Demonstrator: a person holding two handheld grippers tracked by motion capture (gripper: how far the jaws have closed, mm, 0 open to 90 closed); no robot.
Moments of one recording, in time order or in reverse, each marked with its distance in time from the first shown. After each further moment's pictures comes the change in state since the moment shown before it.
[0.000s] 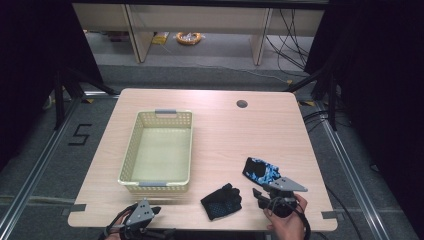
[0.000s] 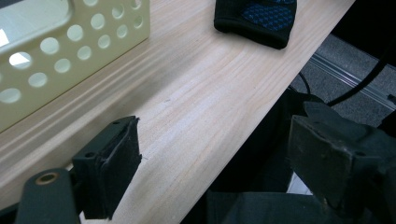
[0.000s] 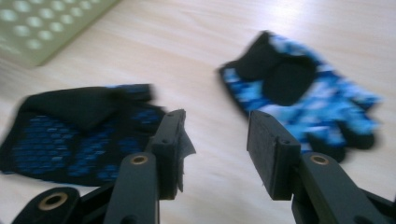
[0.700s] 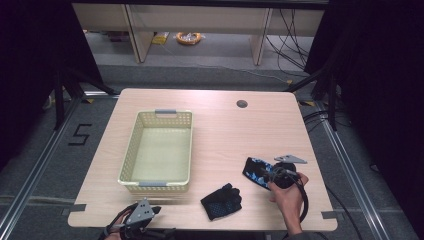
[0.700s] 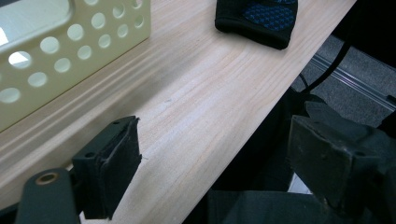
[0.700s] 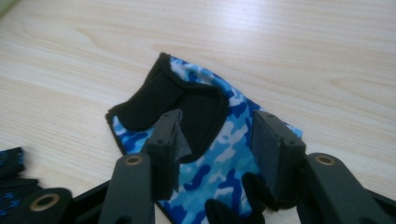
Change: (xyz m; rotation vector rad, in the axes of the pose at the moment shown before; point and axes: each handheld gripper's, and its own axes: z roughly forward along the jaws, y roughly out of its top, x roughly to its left) left arm 0.003 0.000 -0.001 0.019 0.007 0.021; right arm -0.049 0.034 0.051 0.085 -0.128 0.103
